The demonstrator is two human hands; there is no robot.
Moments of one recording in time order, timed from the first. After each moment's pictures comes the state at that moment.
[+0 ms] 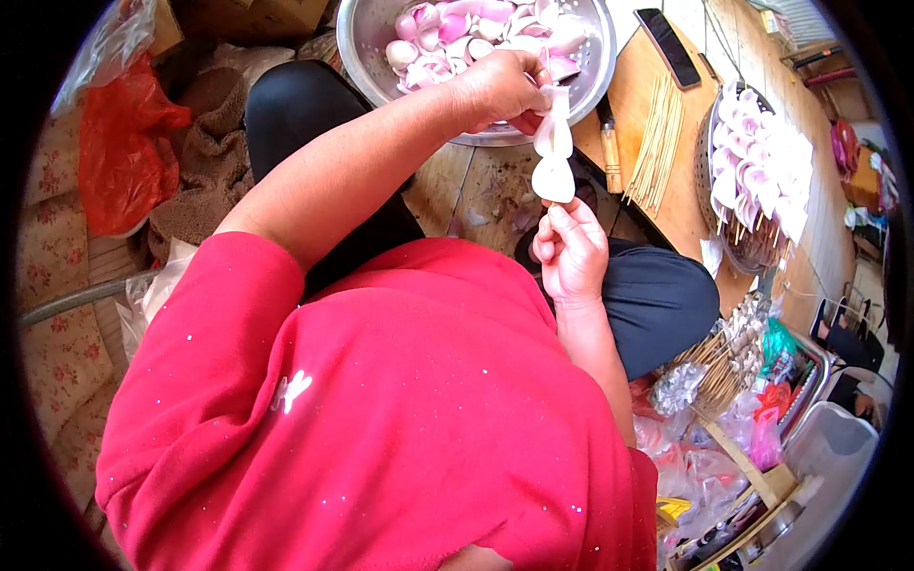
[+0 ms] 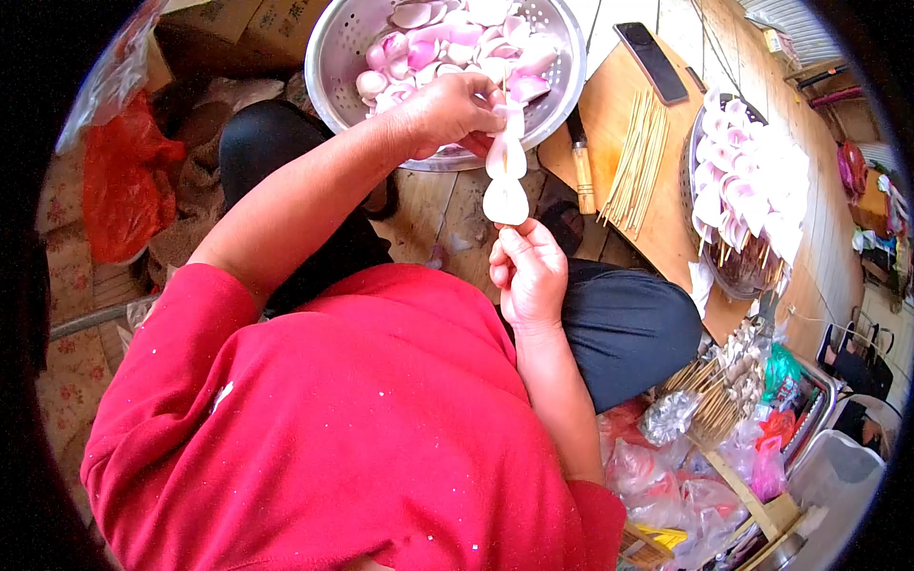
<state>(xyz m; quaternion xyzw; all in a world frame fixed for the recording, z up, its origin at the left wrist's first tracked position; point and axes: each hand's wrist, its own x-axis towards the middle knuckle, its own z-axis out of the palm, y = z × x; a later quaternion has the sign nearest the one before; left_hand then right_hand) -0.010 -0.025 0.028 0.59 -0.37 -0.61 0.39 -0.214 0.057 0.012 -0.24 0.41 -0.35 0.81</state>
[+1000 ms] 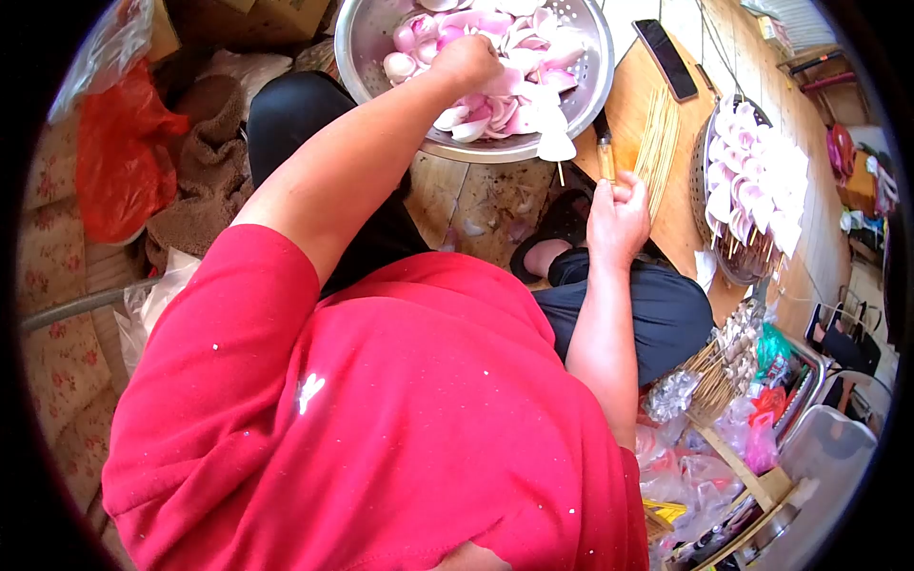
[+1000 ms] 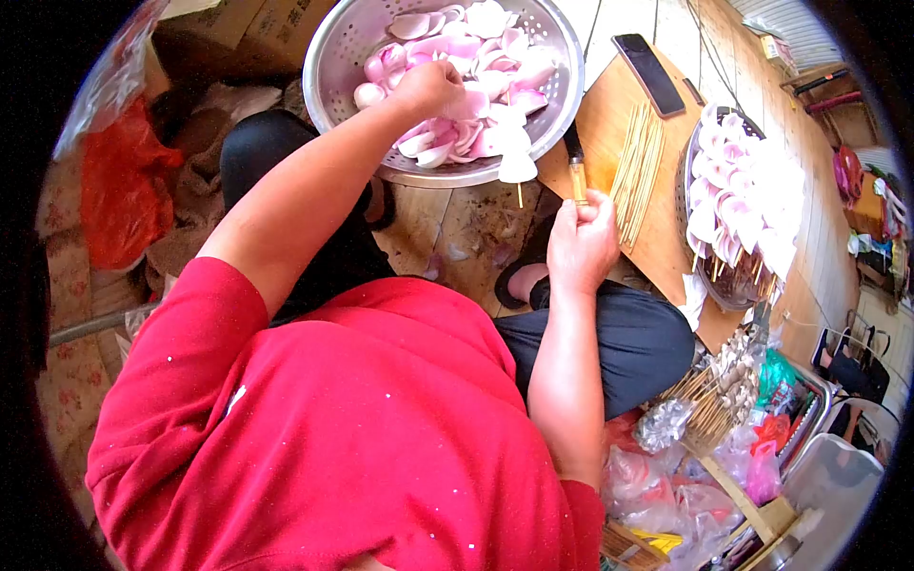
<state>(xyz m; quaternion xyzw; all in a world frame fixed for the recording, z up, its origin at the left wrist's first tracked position) 0.050 -0.077 -0.033 0.79 -0.52 -0.28 0.17 -0.223 -0.015 -0.002 -0.60 0.67 -0.28 0.34</state>
